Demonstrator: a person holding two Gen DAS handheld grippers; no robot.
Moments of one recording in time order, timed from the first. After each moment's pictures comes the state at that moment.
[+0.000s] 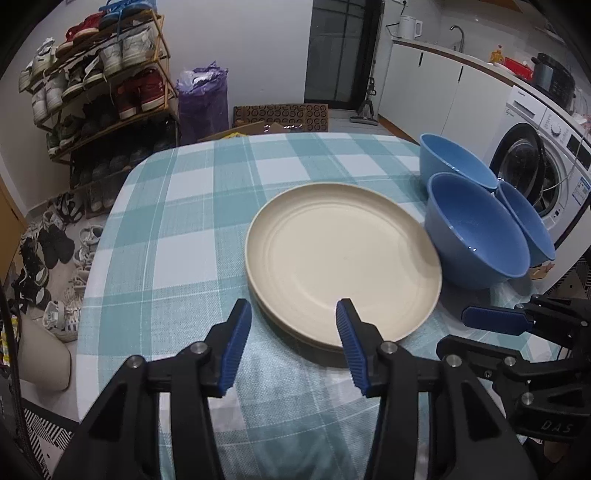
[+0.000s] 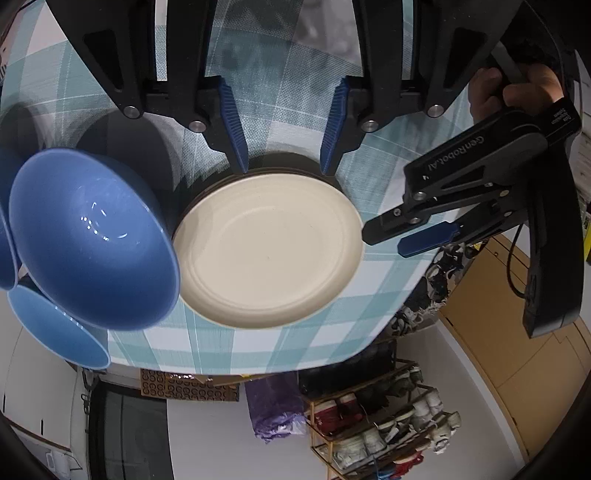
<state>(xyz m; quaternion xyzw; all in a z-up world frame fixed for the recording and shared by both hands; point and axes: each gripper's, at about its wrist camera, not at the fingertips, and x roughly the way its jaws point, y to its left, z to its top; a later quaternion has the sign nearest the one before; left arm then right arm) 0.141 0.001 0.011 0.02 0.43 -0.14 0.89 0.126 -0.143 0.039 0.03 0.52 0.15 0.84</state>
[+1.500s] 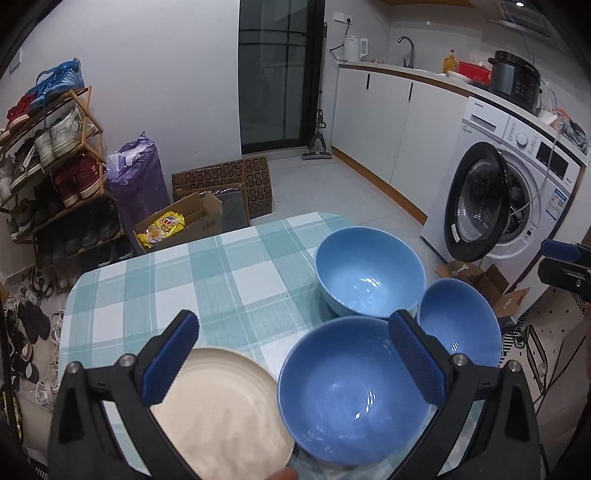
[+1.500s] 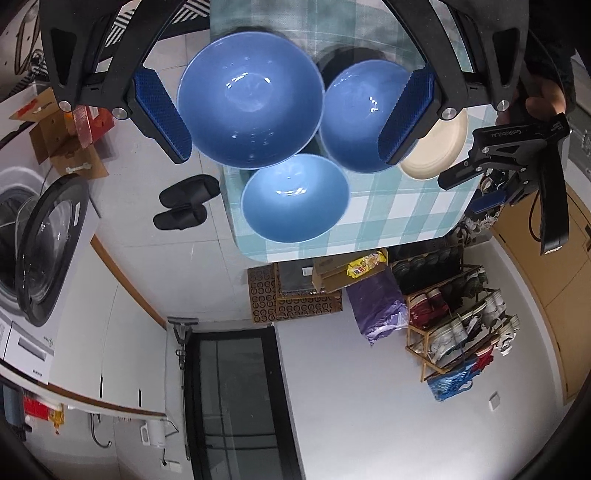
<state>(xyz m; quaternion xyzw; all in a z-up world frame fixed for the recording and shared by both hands) 0.234 -0.176 0.122 0.05 0.38 -0.20 0.90 0.168 -0.434 0.208 0.05 0.42 0.01 0.91</state>
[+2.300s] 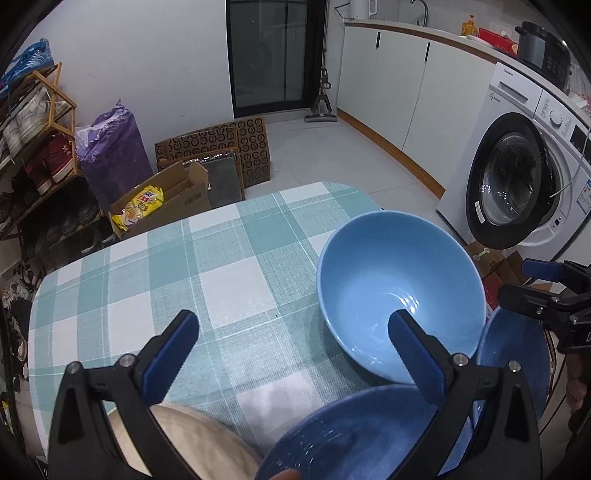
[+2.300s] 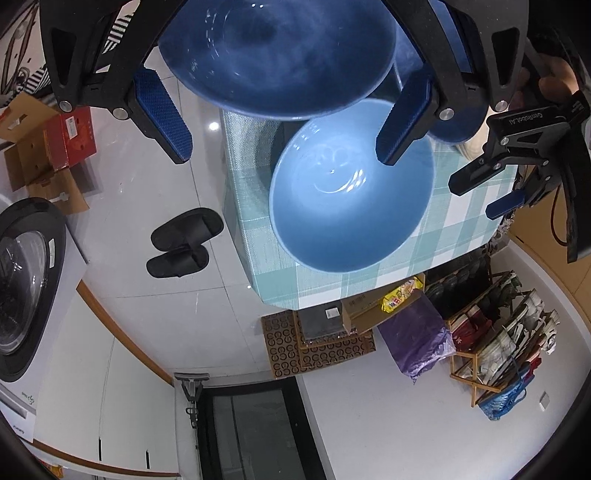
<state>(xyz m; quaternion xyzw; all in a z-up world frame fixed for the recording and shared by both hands) 0.339 -0.243 0.041 0.07 0.44 -0.19 0.87 0.293 -0.475 0.089 0.09 0.50 -0.01 0.86</state>
